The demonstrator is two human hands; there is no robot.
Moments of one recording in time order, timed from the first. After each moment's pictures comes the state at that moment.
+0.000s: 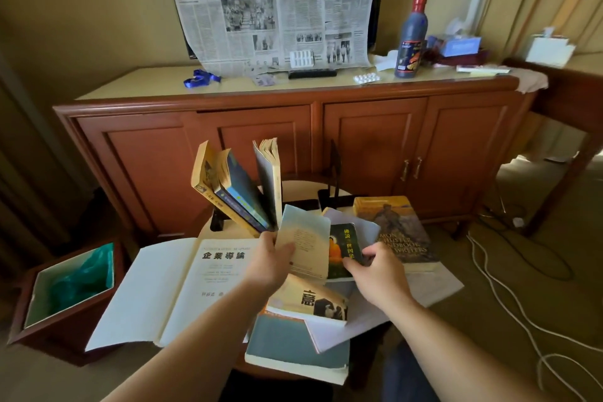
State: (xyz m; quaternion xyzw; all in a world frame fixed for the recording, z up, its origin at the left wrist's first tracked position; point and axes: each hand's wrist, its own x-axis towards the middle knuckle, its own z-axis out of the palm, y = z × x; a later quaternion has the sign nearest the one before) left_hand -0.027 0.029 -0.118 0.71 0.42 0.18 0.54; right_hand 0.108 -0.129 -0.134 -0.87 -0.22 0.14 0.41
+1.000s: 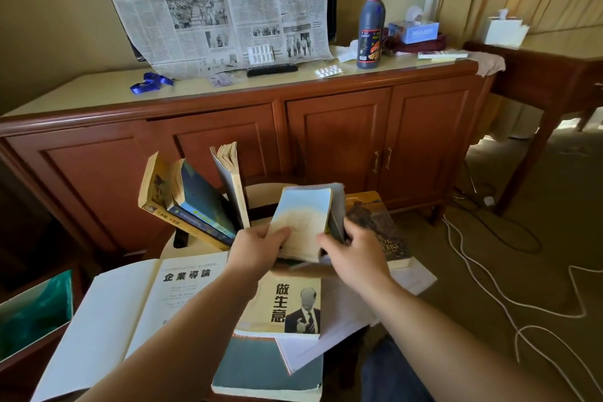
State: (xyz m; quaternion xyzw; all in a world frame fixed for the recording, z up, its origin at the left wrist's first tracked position) left_hand 0.031 0.029 -0.095 0.70 0.39 0.19 0.57; right_hand 0.132 -0.130 -0.099 -0.81 -0.23 0.15 0.52
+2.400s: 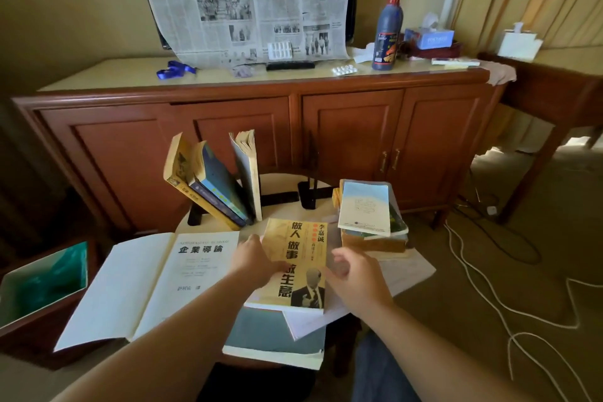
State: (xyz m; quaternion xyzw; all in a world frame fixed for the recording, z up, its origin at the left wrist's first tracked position) left_hand -0.005 0.039 -0.143 0.84 0.46 0.01 0.29; right_hand 0.106 -0.155 -0.171 -0.83 -0.35 0.11 0.42
